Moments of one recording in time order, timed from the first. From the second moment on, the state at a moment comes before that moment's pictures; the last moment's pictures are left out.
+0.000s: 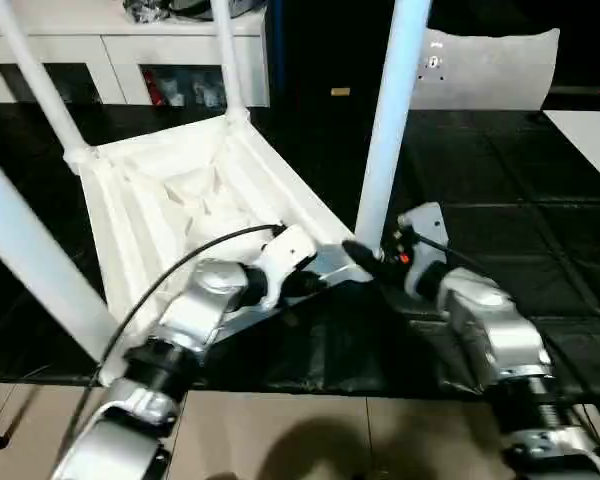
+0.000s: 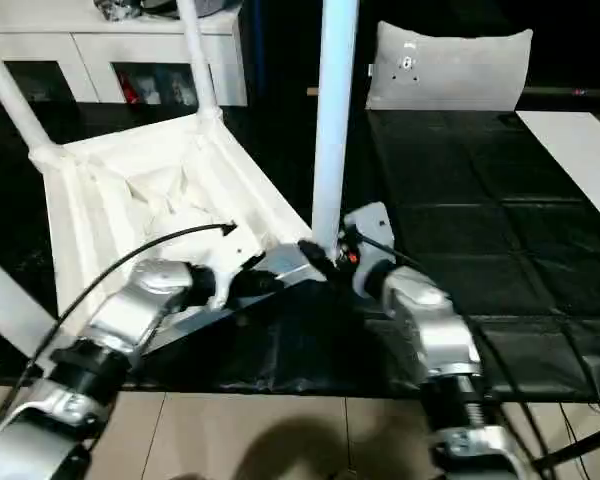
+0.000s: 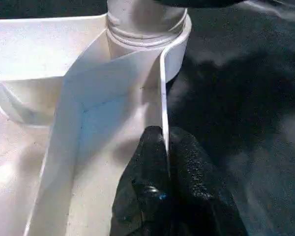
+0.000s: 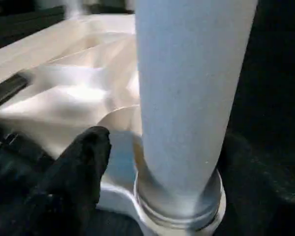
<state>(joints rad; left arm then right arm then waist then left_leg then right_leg) -0.56 0.23 -0.27 0.47 0.05 0.30 -0.94 -0.39 -0.27 0.04 0.30 0.17 0.26 0.75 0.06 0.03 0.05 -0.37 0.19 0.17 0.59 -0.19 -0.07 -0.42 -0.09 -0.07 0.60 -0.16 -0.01</state>
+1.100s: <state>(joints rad) -0.55 0.44 -0.37 0.46 -0.02 0.01 -1.44 -0.35 -0.52 0.17 0.25 0.32 0.31 1.40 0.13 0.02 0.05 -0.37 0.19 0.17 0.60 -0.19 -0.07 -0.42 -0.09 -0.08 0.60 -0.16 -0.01</state>
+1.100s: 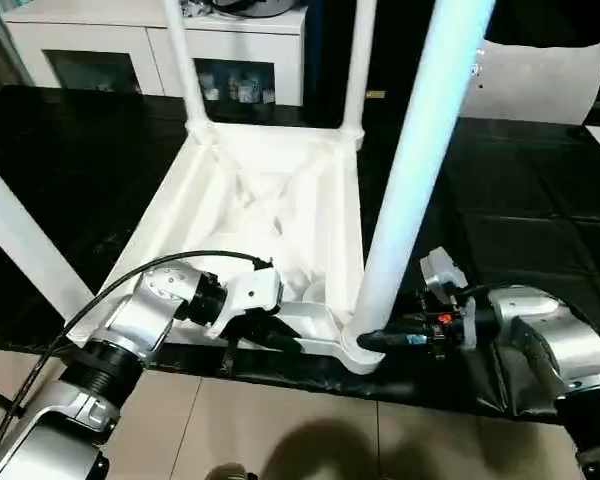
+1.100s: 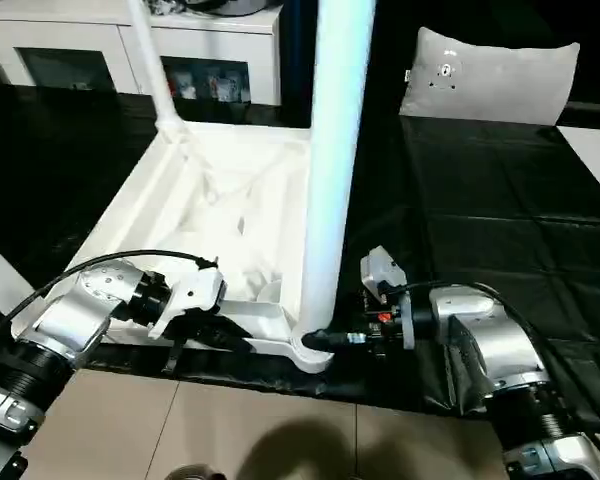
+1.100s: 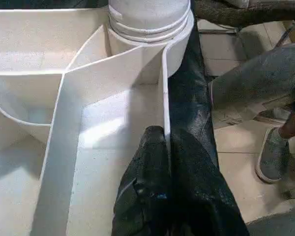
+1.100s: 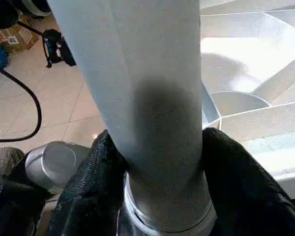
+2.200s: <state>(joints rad) -0.61 0.13 -0.24 0.54 0.08 0.33 -0.79 -0.43 -0.14 -0.02 0.36 0.12 0.29 0.50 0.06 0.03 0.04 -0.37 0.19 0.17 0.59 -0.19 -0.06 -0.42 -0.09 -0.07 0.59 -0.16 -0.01</state>
